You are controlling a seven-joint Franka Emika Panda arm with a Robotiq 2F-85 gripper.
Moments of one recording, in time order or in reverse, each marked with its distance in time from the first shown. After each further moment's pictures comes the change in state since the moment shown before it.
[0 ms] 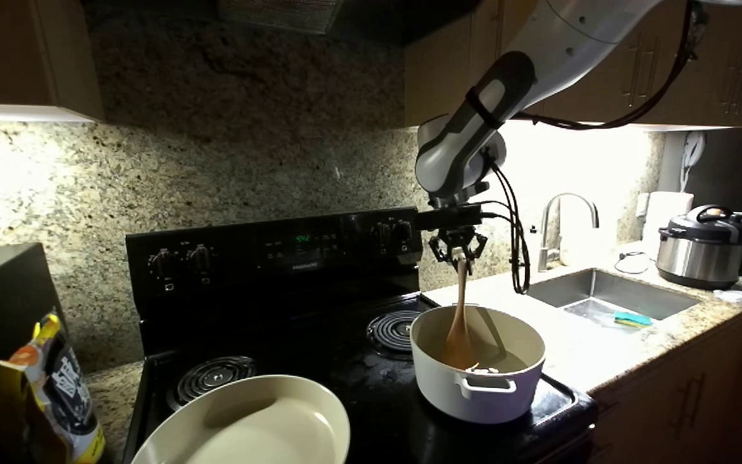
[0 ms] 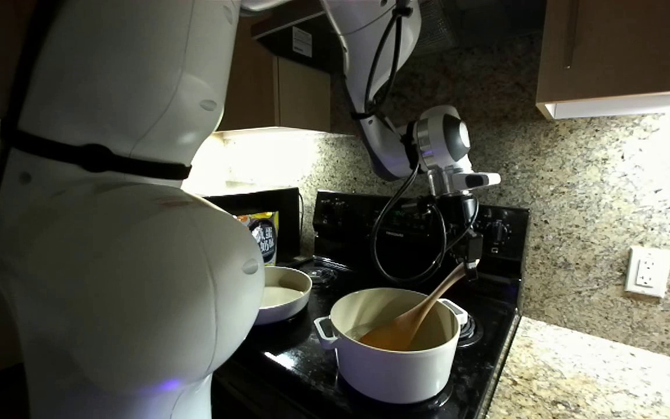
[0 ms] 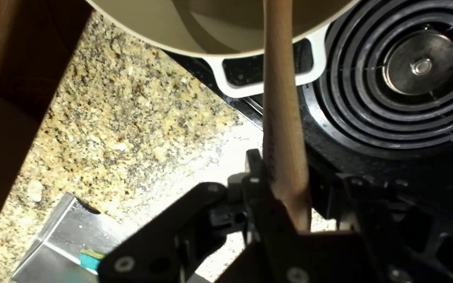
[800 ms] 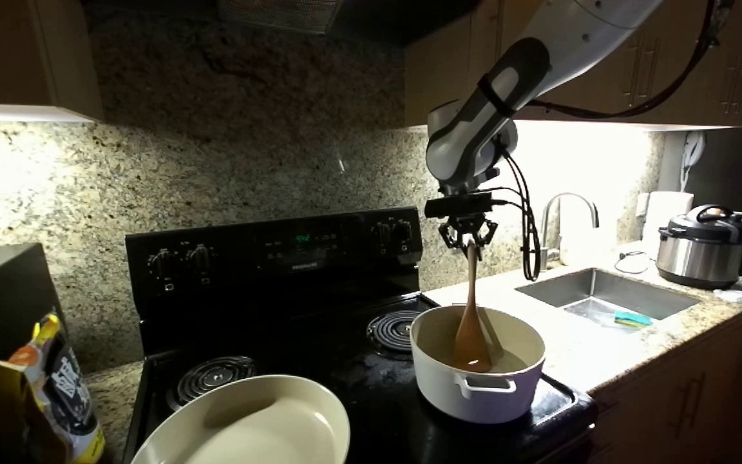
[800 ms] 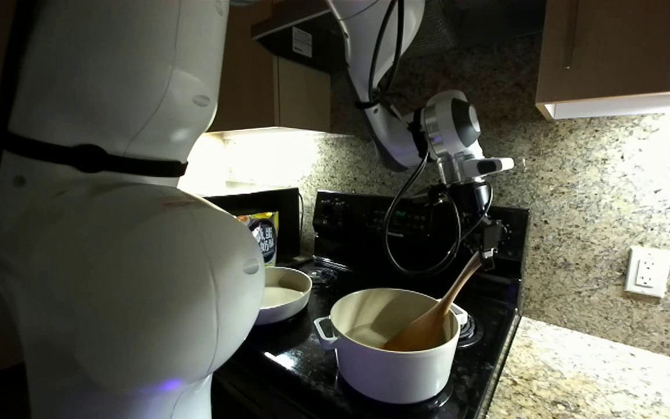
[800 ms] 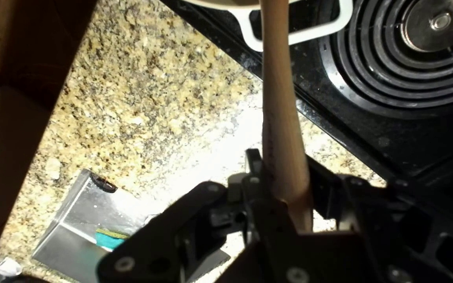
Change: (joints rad) arm 0.002 -0.050 -0.044 -0.006 -0.036 -0.003 0.000
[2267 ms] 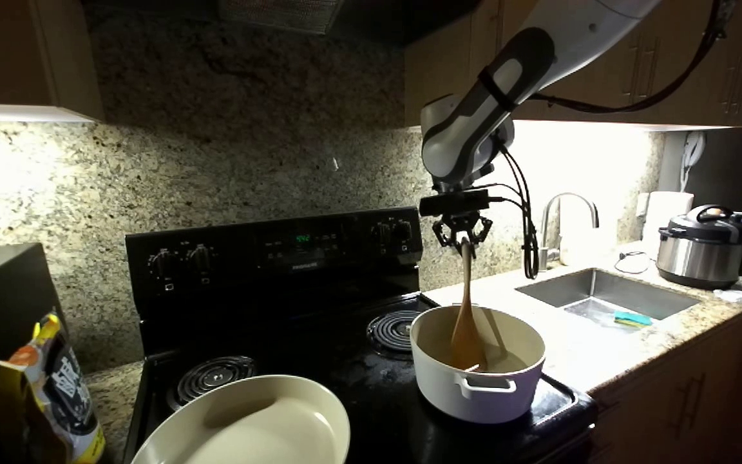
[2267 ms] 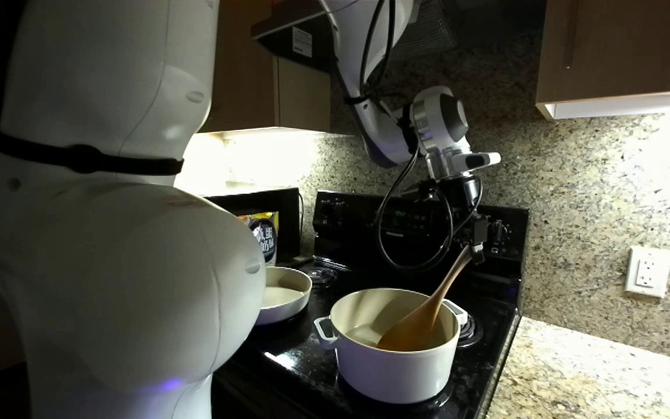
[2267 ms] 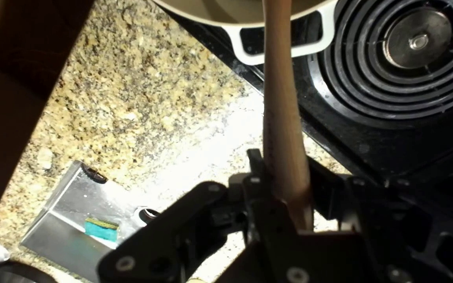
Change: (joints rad) arm 0.010 -0.039 0.026 -0.030 -0.030 0.001 0.001
